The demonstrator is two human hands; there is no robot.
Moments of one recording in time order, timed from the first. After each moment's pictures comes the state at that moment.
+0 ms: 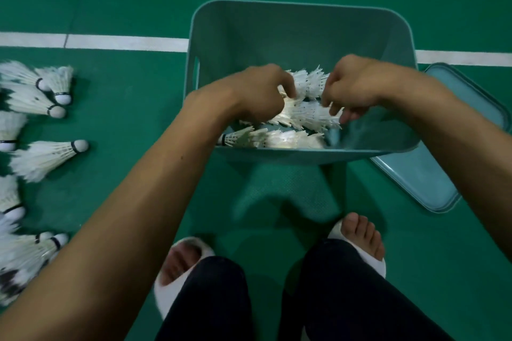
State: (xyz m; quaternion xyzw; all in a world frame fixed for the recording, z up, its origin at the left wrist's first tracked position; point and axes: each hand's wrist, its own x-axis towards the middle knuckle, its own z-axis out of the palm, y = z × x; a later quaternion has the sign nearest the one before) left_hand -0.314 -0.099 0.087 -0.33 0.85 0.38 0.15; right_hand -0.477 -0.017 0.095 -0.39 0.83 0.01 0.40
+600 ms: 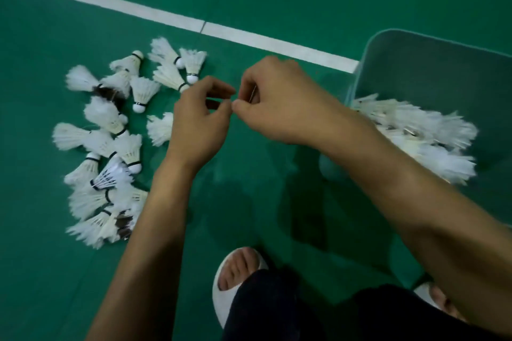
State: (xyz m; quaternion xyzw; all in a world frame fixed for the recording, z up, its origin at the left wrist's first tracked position) left_hand -0.058 -0.148 0.053 -0.61 0.65 0.36 -0.28; right_hand -0.213 -0.130 0.121 -0.69 0.64 -0.14 0.31
